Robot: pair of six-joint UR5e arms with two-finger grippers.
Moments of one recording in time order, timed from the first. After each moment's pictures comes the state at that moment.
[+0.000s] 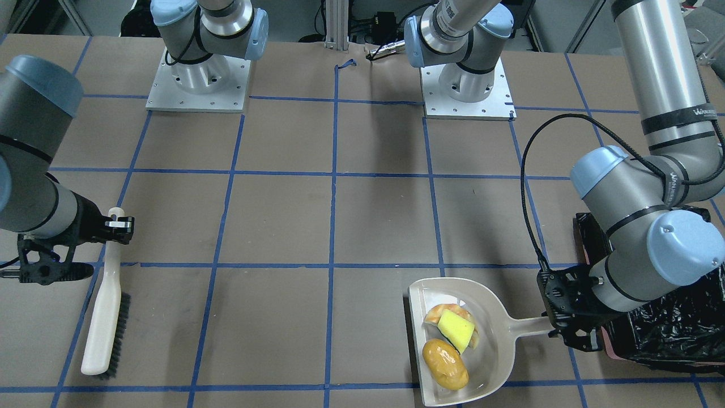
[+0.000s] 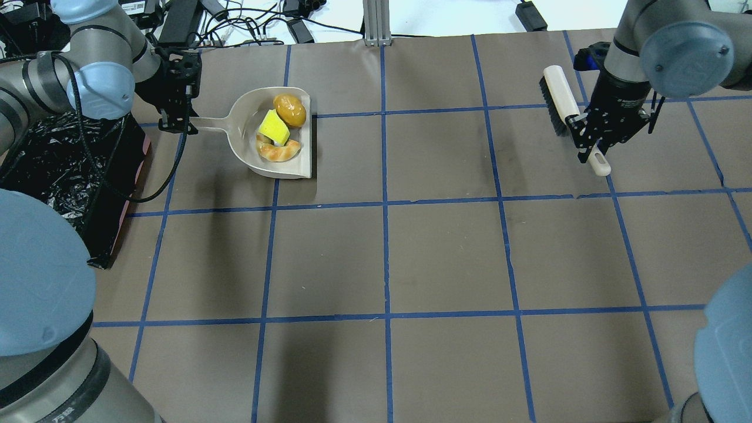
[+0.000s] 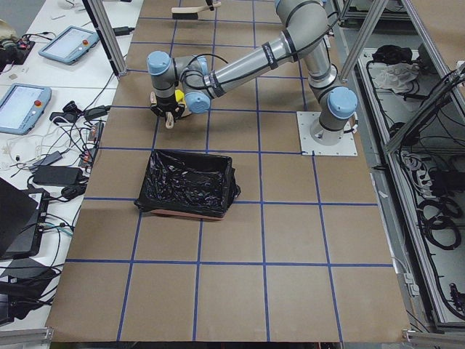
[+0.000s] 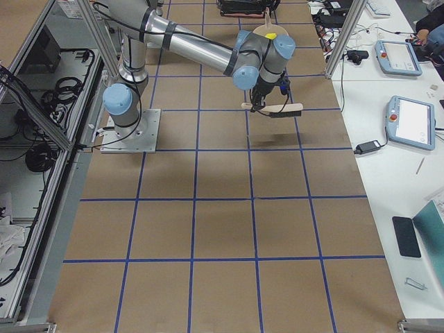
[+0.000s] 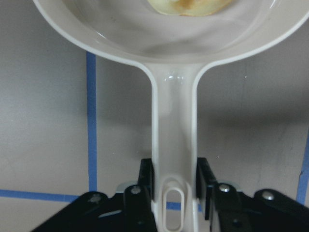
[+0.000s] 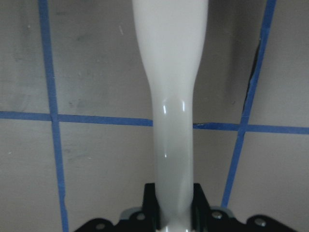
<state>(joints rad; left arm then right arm) -1.32 -2.11 -1.45 -1.10 1.52 1.75 1.32 -1.23 1.59 -1.73 -1.64 -0.31</state>
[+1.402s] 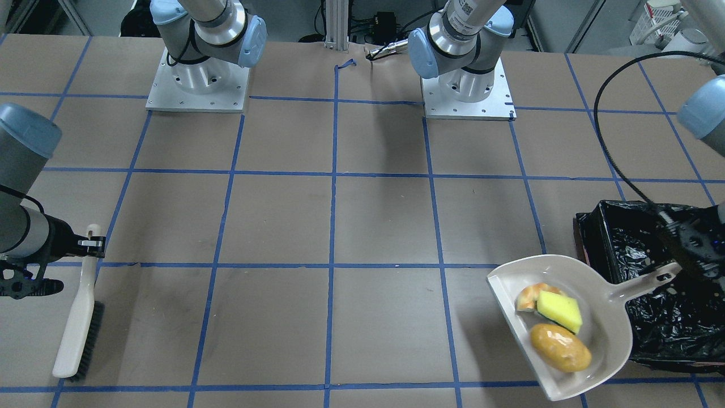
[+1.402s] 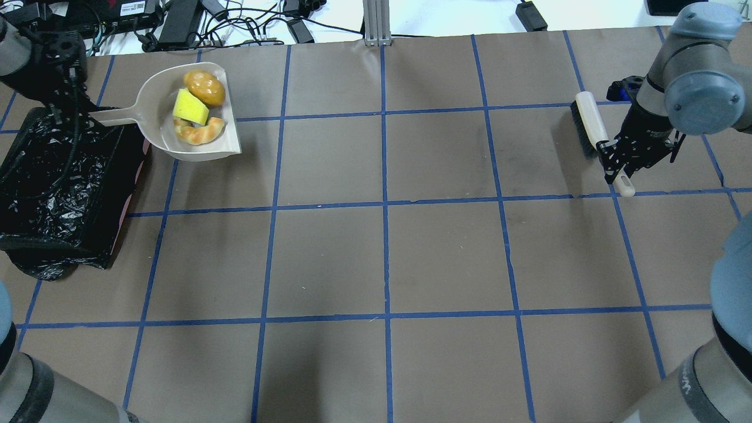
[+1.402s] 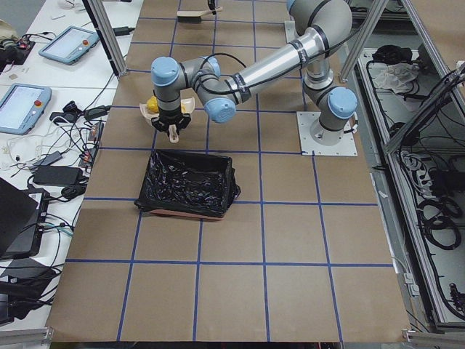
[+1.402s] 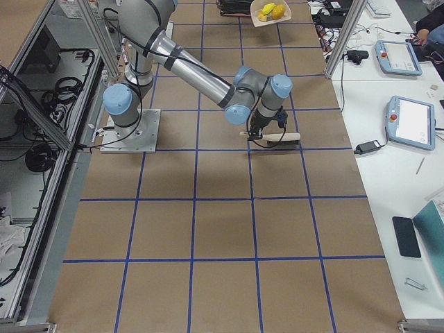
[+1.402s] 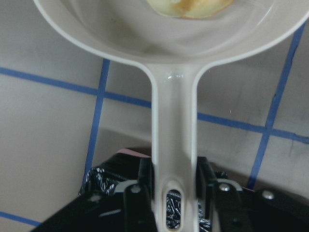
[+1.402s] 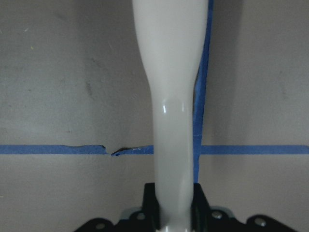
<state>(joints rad) -1.06 -1.95 -1.45 -1.25 1.48 1.76 1.22 -1.14 1.67 -1.88 -1.65 -0.36</state>
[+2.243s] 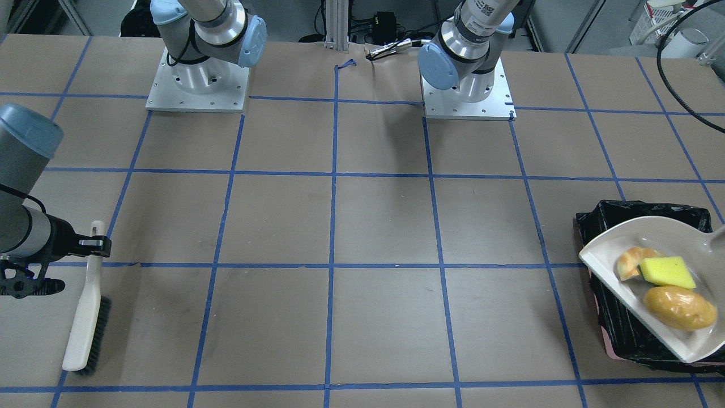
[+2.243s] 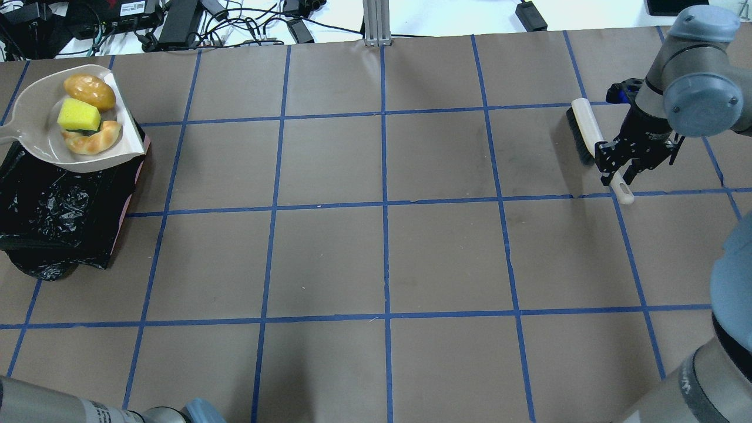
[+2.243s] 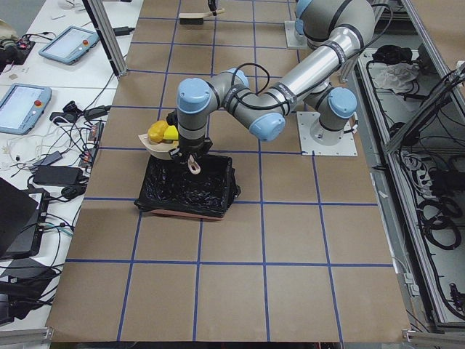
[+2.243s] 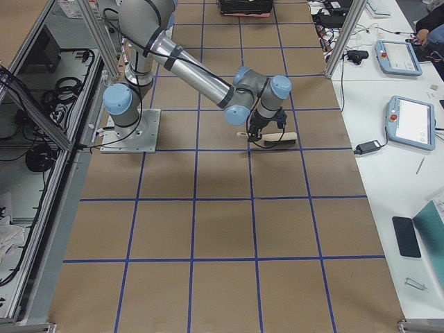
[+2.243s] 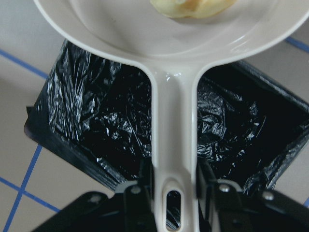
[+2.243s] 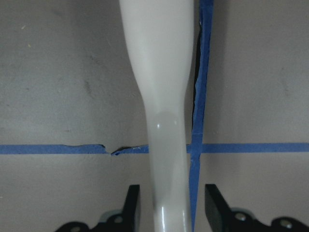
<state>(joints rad) -0.79 -1.85 -1.45 -1.29 1.49 1.81 1.22 -1.15 1.68 -1.89 -1.65 -0.35</state>
